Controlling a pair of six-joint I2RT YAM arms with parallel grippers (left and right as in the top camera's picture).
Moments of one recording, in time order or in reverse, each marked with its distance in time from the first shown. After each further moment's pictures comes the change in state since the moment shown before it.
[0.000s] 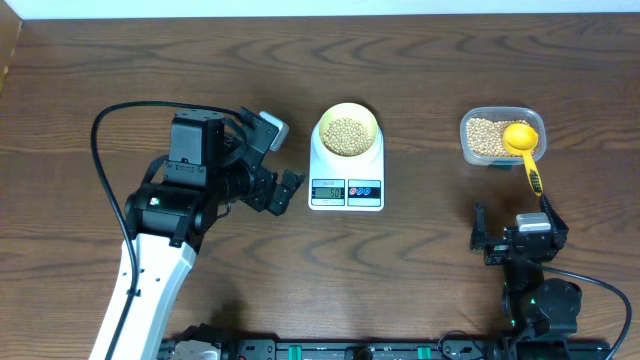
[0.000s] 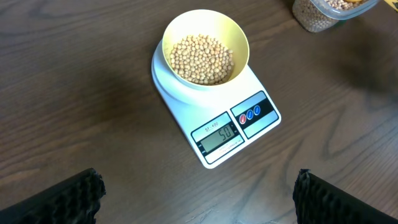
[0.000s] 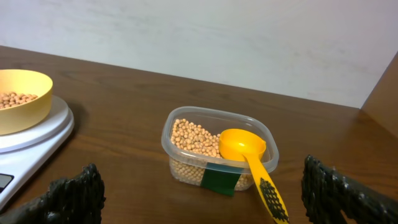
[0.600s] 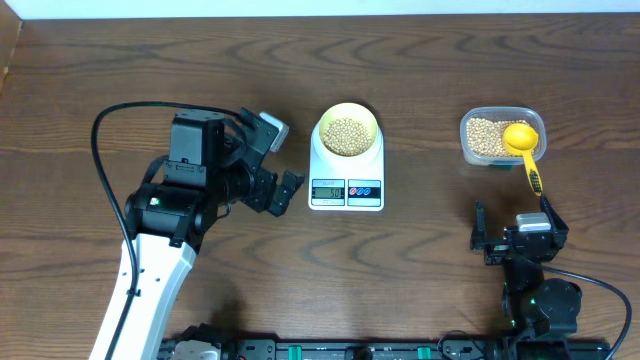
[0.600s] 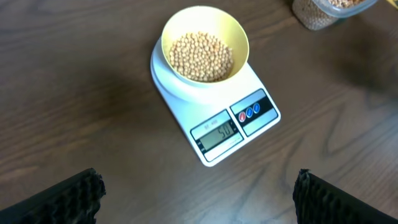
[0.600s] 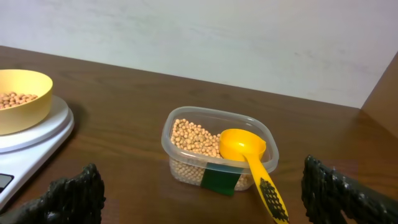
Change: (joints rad) left arm 0.000 0.000 0.000 -0.011 0.000 0.000; right arm 0.000 0.000 0.000 0.000 0.000 0.000
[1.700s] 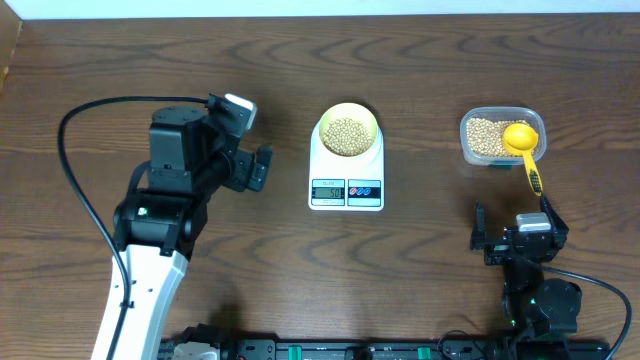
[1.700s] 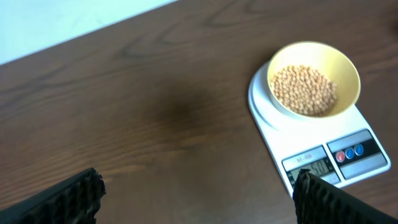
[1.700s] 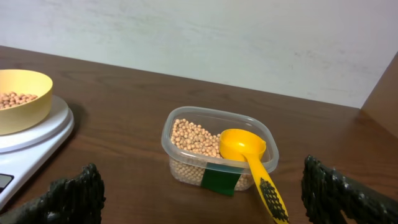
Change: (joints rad) left arm 0.060 -0.045 -0.028 0.167 -0.271 0.000; right arm 0.000 0.000 0.000 0.000 0.000 0.000
